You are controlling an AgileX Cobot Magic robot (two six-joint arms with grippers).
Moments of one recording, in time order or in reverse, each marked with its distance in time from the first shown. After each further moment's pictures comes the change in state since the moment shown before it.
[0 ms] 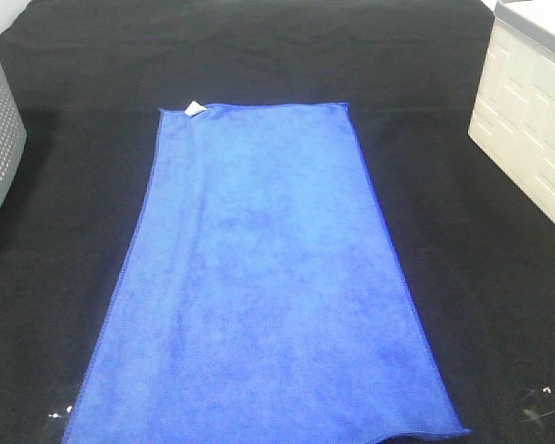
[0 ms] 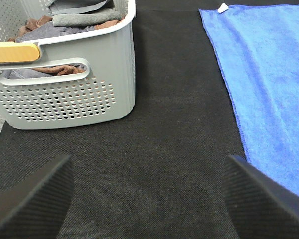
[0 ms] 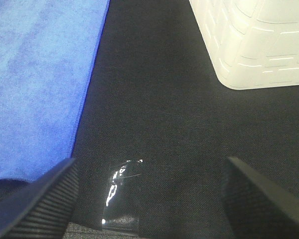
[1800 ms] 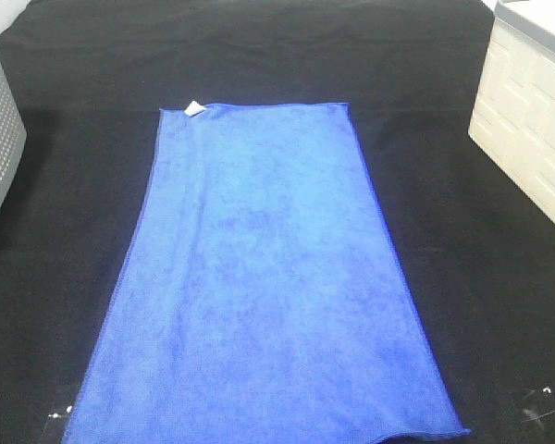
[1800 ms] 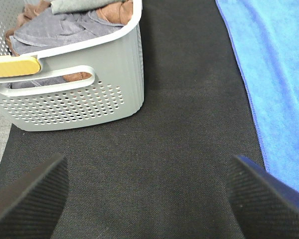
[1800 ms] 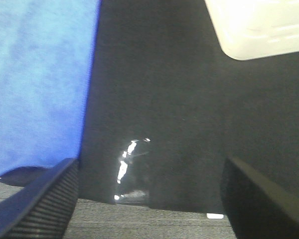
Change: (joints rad) left arm 0.000 0.310 -0.070 0.029 -0.110 0.031; right arm 0.000 0.238 -0.129 -0.005 0.069 0.070
